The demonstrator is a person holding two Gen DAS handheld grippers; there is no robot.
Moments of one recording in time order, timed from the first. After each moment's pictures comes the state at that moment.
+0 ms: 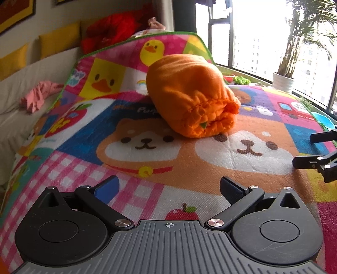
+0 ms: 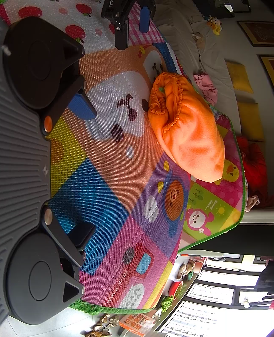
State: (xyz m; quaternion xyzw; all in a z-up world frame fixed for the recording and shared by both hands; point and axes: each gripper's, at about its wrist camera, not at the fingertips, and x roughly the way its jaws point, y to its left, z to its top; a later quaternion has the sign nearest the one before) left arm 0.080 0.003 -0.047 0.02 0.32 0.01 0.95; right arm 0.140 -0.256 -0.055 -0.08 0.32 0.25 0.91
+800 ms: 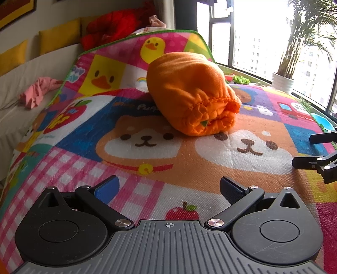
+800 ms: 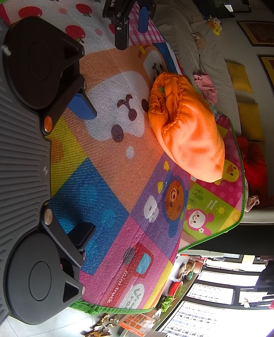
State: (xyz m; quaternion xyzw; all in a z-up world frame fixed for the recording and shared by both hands) left arm 0.080 0.007 -0.047 0.01 0.32 0.01 0.95; right arm 0.140 -0.256 -0.055 -0.08 0.32 0.25 0.91
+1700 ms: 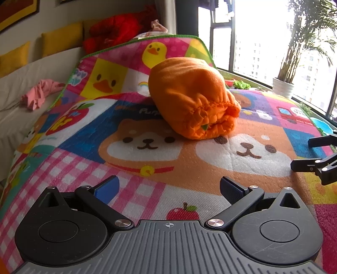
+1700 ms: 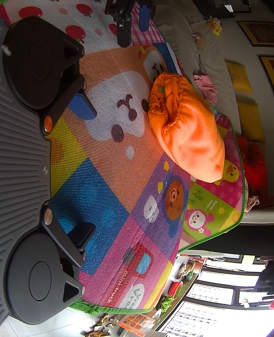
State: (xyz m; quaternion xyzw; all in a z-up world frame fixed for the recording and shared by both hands) left arm 0.074 0.009 -0.046 0.00 0.31 0.01 0.95; right arm 0.140 -0.255 -0.056 -0.08 0.32 0.25 0.91
